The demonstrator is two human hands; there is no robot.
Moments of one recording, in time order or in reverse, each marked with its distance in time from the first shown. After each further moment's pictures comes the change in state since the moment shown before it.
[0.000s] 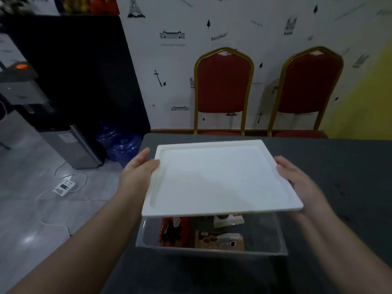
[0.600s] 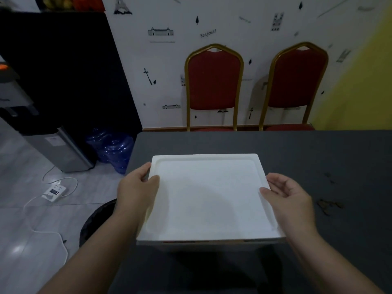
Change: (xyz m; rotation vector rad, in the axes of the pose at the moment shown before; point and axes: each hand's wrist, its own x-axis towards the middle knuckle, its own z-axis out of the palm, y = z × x) left_hand -0.015 -0.025 -0.017 0.514 -0.061 0.210; right_hand -0.043 0.041 0.012 -0.418 0.256 -0.273
